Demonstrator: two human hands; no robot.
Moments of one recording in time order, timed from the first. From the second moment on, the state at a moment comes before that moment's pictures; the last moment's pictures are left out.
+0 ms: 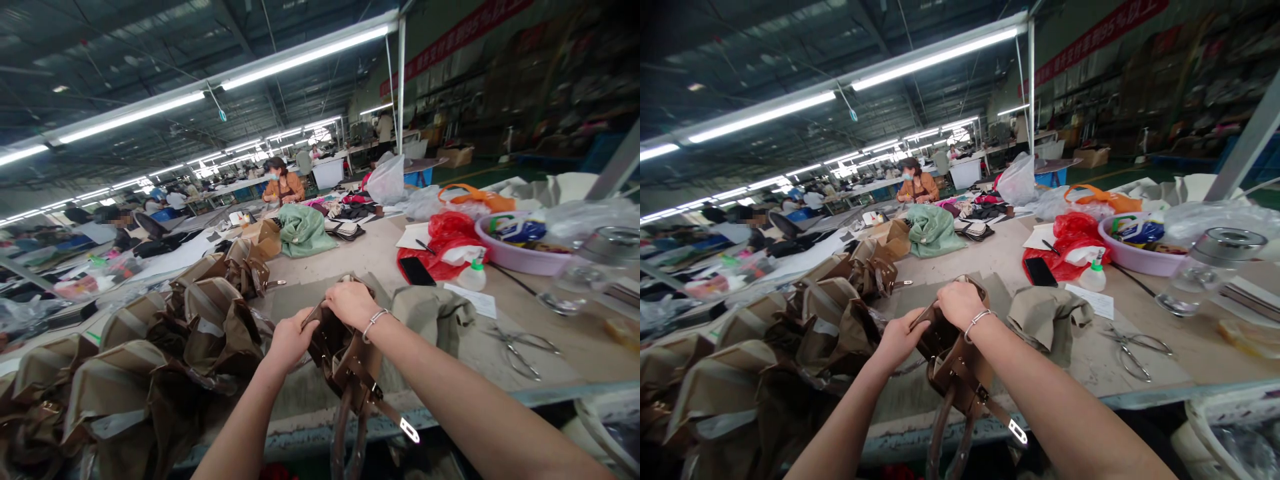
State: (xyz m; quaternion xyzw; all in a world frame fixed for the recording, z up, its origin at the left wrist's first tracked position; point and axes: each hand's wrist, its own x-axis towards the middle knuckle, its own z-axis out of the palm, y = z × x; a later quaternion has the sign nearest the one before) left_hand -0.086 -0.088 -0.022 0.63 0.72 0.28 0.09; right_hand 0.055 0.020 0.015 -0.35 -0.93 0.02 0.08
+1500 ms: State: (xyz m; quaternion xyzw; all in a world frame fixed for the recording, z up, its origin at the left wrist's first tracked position) left_hand -0.082 -0.079 -0.023 0.61 0.78 0.11 0.00; right_hand 0.072 0.059 0.012 -0.35 -0.93 0.06 0.13
